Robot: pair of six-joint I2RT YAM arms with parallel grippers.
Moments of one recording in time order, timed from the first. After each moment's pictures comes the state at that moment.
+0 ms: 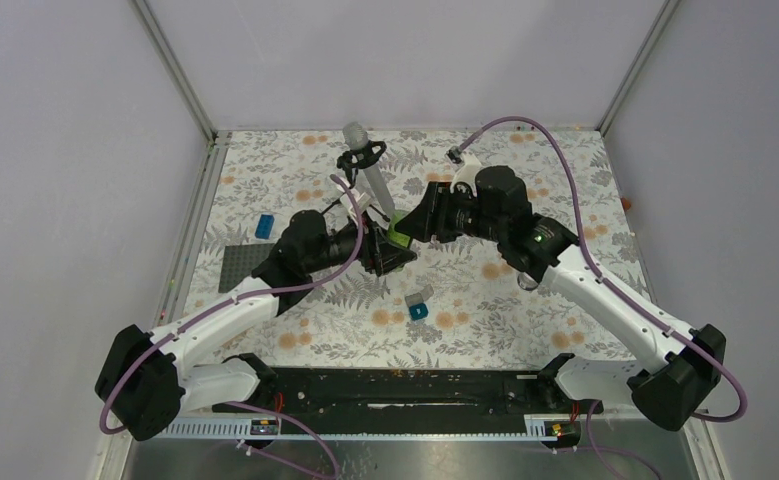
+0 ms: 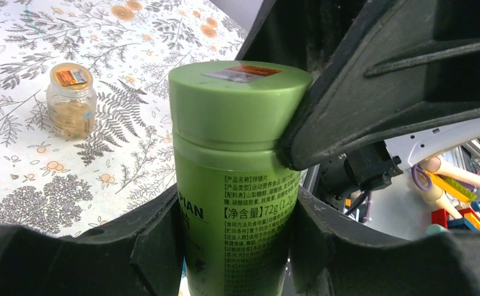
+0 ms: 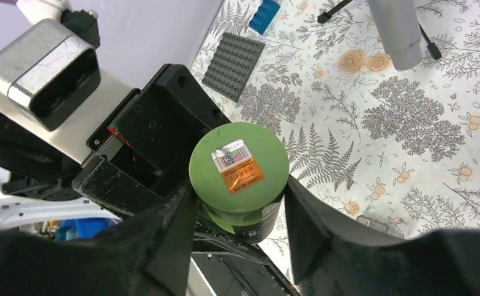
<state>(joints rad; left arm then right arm) -0.68 1.13 0.70 0.33 0.52 -0.44 0.68 1.21 1.14 -0.31 -0.30 0.63</state>
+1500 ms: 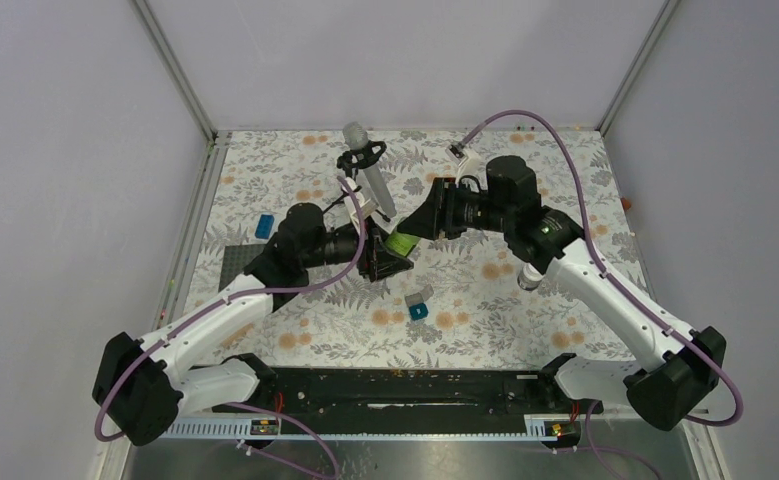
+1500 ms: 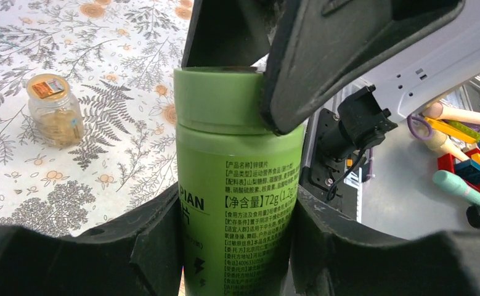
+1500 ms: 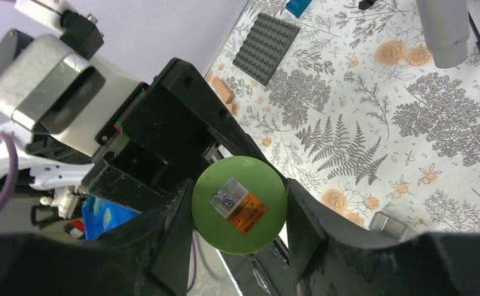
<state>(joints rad) -0.66 1.10 0.77 0.18 0.65 -0.28 0.61 1.23 1.17 -0.31 -0.51 0.62</state>
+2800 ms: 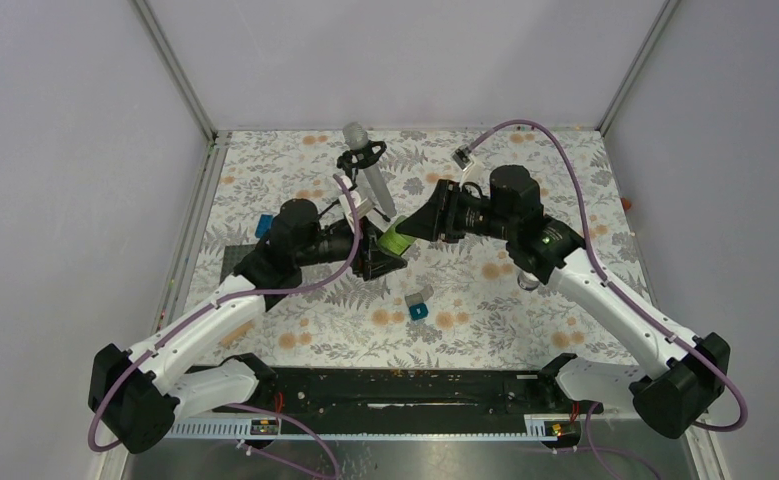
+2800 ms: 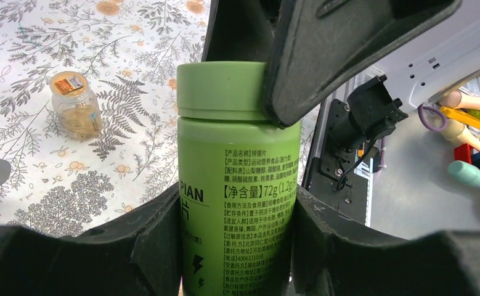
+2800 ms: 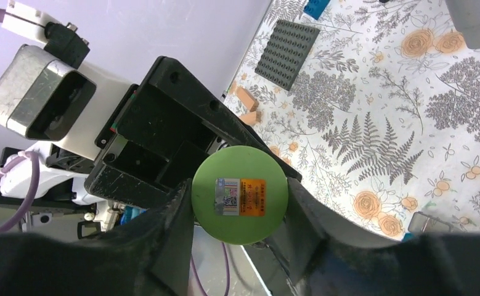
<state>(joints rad) -0.65 1.06 0.82 0.03 0.65 -0.19 0.63 1.18 1.10 -0.23 -0.49 0.77</state>
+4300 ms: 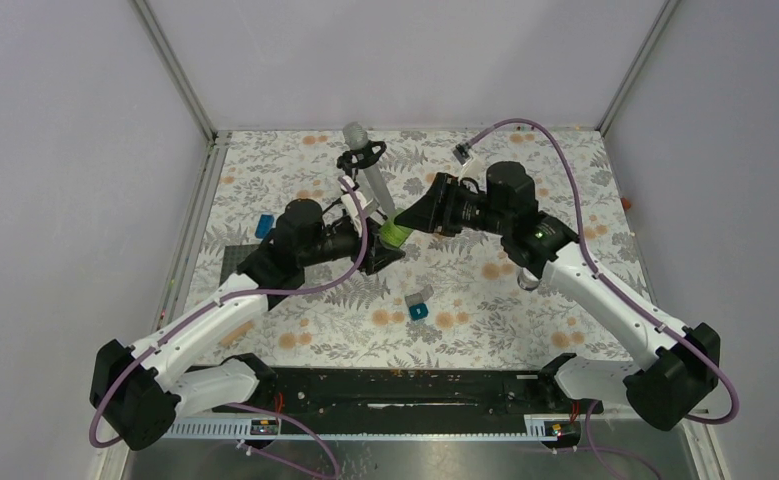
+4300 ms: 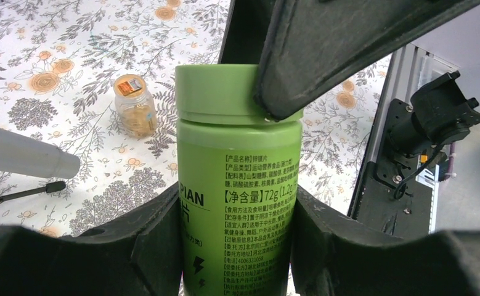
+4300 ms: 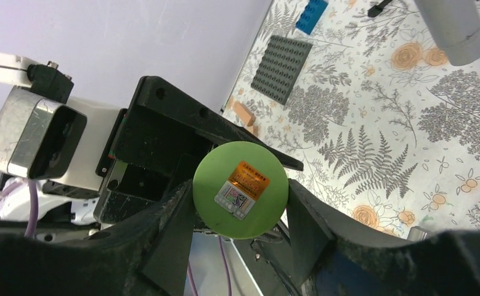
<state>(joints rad) -0.66 1.08 0.83 0.02 0.49 -0.08 0.61 1.23 1.09 -0.16 -0.45 0.83</state>
